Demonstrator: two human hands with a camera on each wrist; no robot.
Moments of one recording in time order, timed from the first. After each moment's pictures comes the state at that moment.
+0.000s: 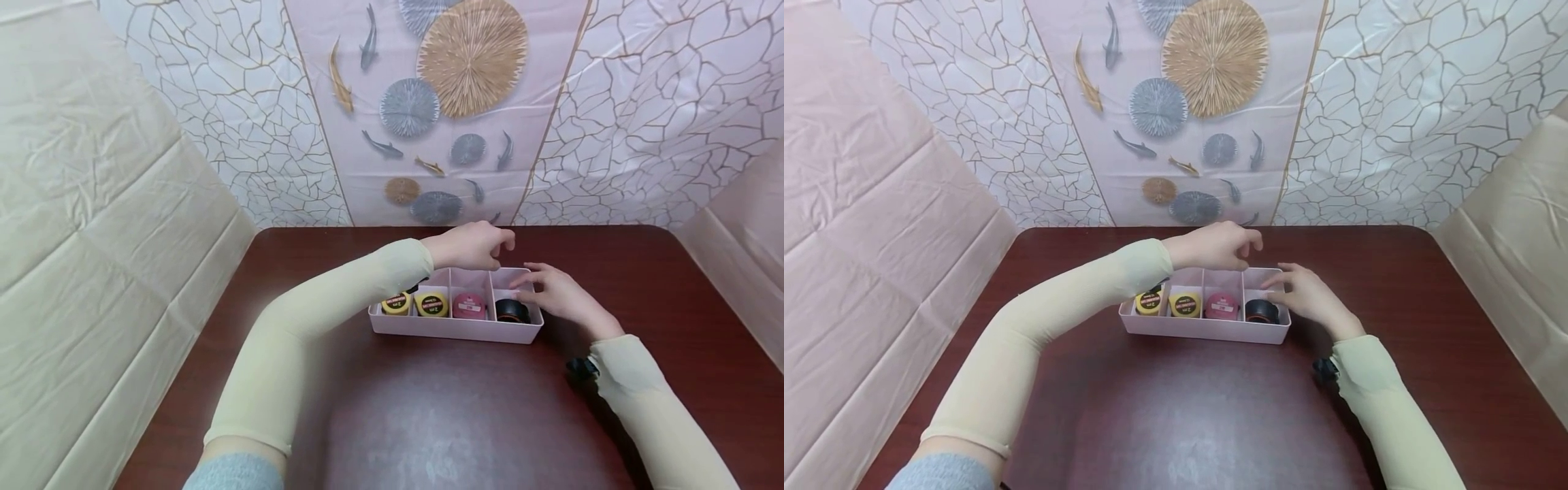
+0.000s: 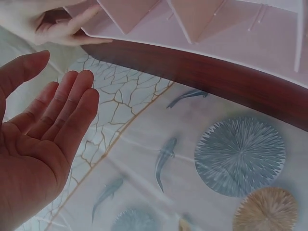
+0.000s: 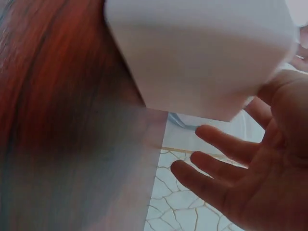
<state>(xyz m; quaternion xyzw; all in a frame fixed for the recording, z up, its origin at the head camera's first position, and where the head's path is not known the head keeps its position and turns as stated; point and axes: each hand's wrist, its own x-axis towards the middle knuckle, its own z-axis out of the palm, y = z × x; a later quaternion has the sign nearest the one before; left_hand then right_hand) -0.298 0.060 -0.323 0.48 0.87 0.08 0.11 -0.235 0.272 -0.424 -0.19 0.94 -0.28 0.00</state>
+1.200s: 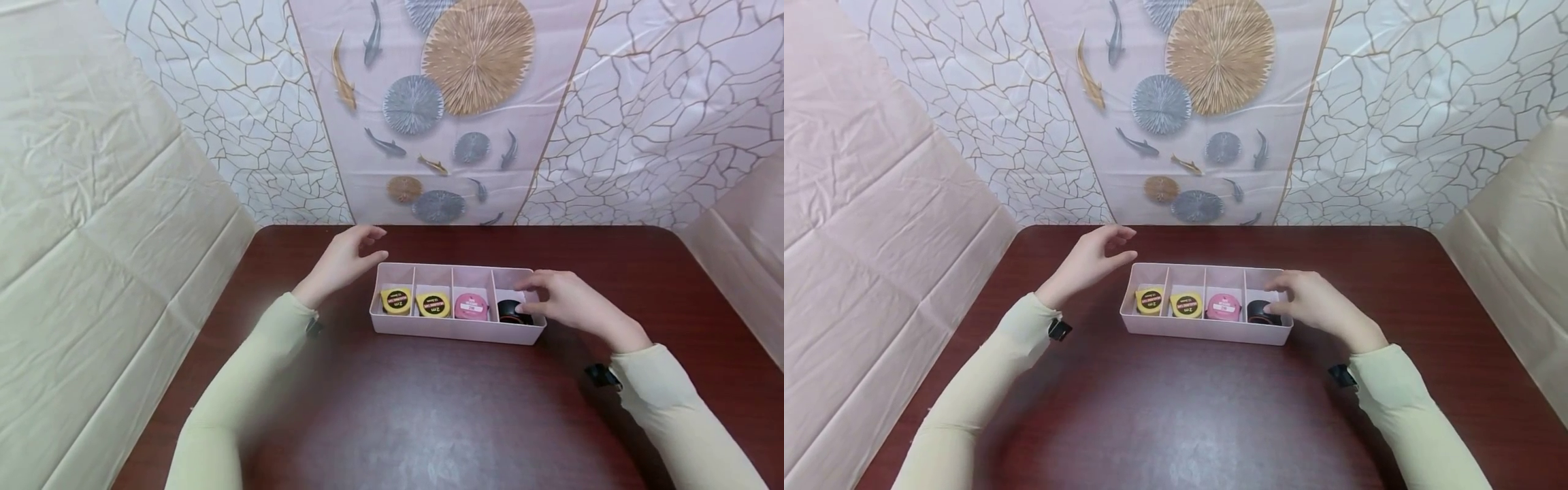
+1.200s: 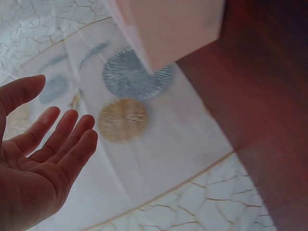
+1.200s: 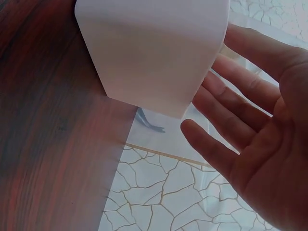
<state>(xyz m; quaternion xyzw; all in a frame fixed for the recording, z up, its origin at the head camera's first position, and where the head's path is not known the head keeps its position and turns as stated) -0.275 -0.136 -0.362 0.25 0.90 0.34 -0.07 -0.209 0.263 -0.394 -0.24 0.94 -0.22 -0.01</state>
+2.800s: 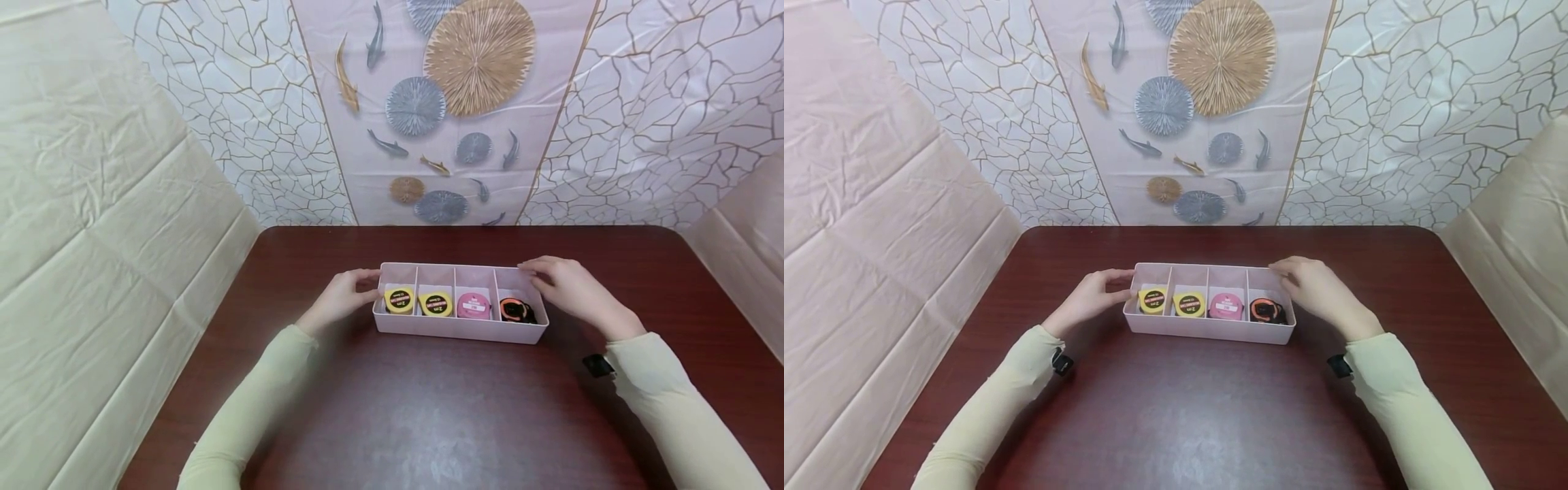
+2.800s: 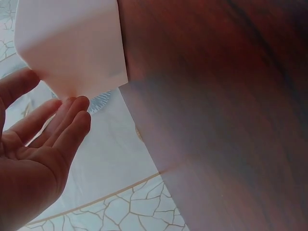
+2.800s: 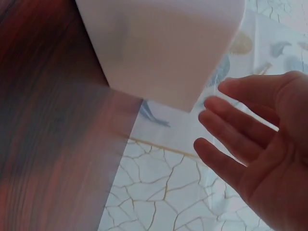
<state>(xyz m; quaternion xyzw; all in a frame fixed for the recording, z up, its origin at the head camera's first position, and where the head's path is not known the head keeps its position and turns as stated) -0.258 -0.155 -0.432 0.19 0.89 0.40 0.07 -0.228 0.268 -0.400 -0.27 0.94 -0.19 -0.11</state>
